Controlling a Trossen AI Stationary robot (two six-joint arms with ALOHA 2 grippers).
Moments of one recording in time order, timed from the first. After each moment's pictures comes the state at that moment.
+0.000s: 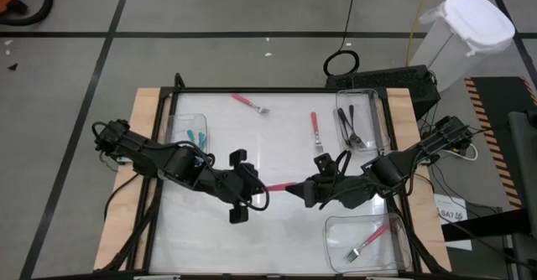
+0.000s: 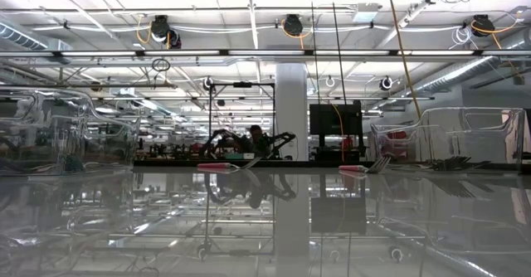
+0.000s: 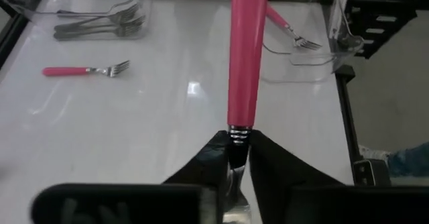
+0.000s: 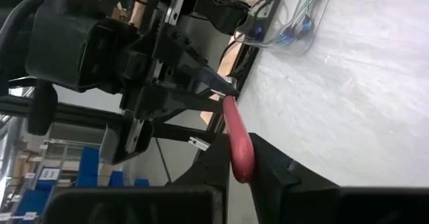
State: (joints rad) left arm -0.41 1.64 1.77 -0.90 -0.31 -0.36; right arm 0.51 1.42 1.40 -0.45 0.52 1.45
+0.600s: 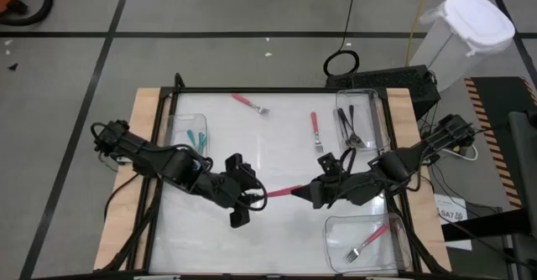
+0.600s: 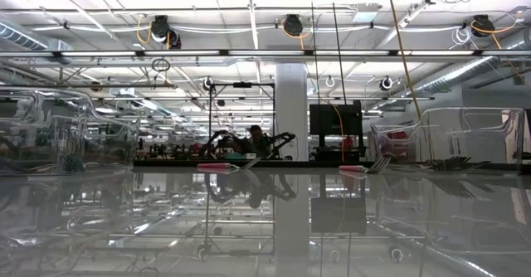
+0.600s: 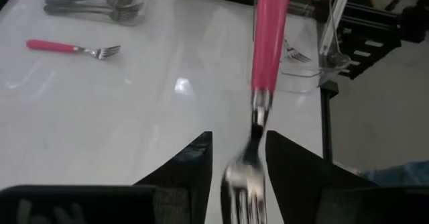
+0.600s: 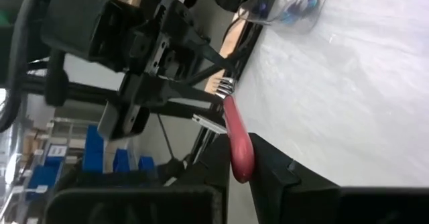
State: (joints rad) left arm -0.44 1.64 1.77 -0.90 -0.32 -0.53; right arm 0.52 1.38 1.40 -0.50 0.44 1.45
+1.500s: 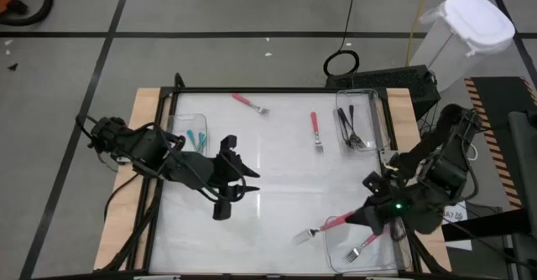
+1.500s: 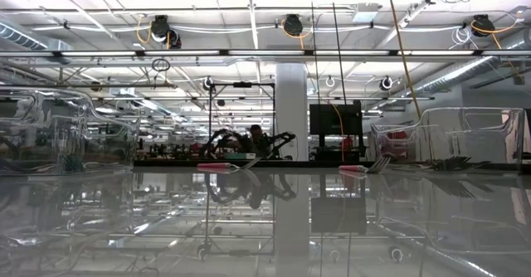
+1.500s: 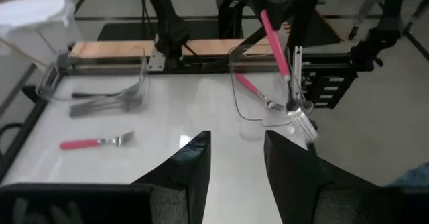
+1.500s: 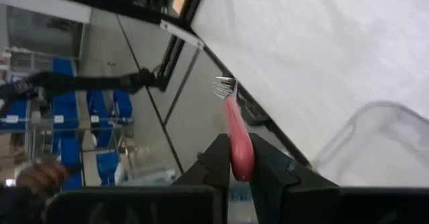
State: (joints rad) left arm -0.45 1.64 2.07 -0.98 -0.35 -0.24; right arm 0.90 1.21 1.40 -0.90 0.47 1.70
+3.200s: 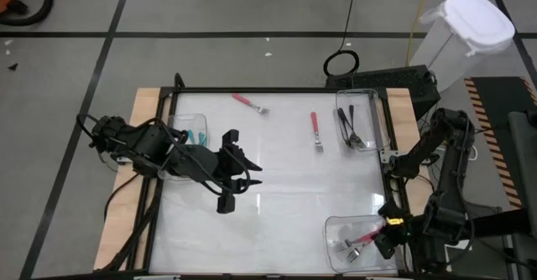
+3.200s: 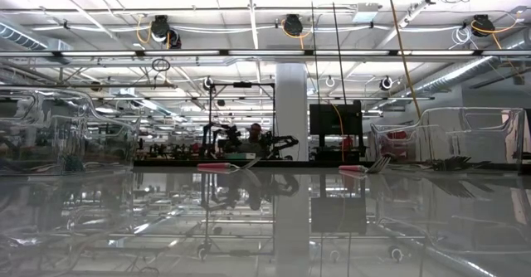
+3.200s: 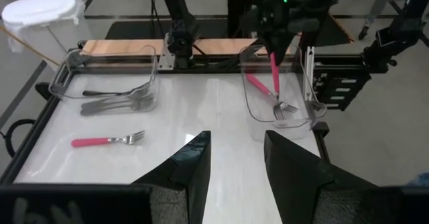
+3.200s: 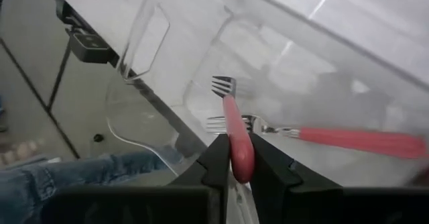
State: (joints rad) left arm -0.41 1.64 2.07 -0.99 -0.34 -0.22; right arm 1.28 1.30 1.07 -1.02 0.45 2.19
